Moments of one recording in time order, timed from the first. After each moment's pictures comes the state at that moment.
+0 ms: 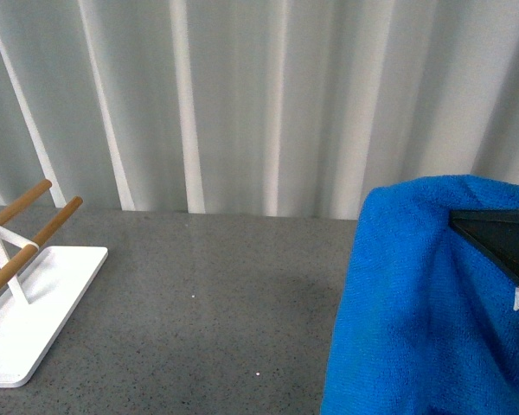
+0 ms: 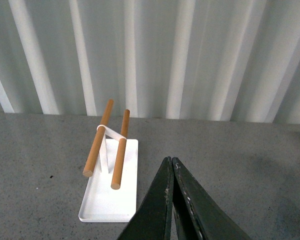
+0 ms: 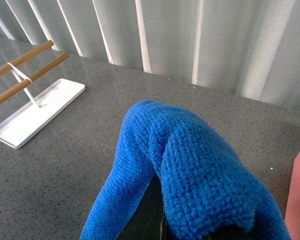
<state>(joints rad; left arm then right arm) 0.00 0.01 0.02 0.01 0.00 0.00 0.22 1.30 0.40 0.65 -0.29 0.00</state>
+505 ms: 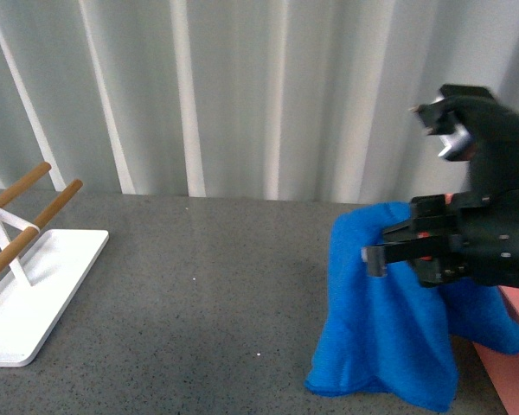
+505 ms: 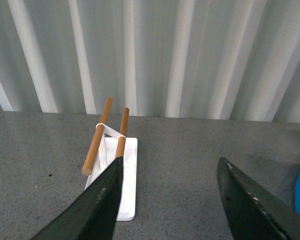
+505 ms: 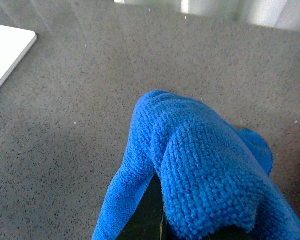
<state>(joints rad) 0.00 0.00 0.02 0.00 0.00 0.00 0.34 1.72 0.75 0.39 -0.07 0.09</state>
